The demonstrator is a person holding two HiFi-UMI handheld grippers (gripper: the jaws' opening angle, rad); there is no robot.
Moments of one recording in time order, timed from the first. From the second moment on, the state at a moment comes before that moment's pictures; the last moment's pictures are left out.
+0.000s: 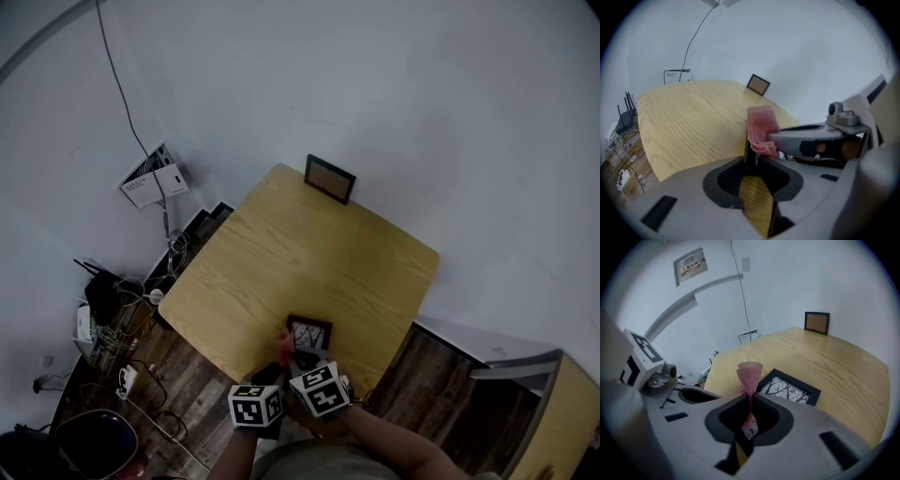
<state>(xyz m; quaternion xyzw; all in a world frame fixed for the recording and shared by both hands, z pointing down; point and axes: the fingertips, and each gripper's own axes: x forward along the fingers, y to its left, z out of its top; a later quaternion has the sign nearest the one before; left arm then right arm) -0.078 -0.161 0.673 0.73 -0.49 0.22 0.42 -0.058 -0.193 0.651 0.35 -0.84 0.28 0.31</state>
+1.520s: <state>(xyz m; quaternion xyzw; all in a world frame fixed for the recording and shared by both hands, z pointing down) -0.092 -0.164 0.662 0.70 -0.57 0.19 0.39 0.002 -0.166 0.638 0.37 -0.84 0.24 0.31</state>
